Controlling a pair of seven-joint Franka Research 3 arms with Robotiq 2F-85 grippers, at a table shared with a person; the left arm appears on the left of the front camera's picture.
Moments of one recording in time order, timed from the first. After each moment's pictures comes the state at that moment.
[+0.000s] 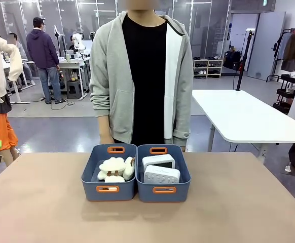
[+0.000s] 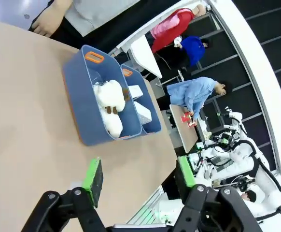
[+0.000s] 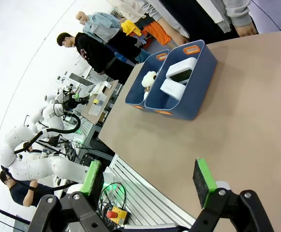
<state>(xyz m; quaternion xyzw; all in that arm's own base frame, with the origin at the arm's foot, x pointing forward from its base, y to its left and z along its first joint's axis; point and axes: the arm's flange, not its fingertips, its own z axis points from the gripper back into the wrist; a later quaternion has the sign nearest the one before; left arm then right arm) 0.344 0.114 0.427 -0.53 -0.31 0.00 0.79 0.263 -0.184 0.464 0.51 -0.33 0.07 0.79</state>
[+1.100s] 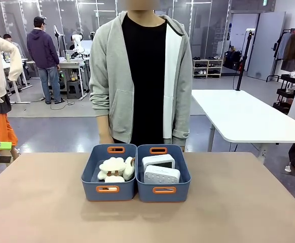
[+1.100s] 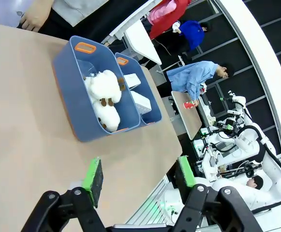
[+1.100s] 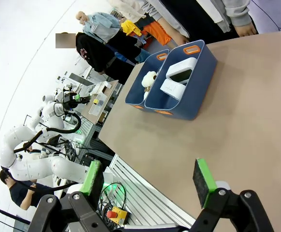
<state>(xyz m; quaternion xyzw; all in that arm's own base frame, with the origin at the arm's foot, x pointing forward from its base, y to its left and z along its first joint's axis) 0.351 0.090 0.430 -0.52 -0.30 -0.04 0.80 0.263 -0.184 0.464 0.51 -0.33 0.07 0.79</state>
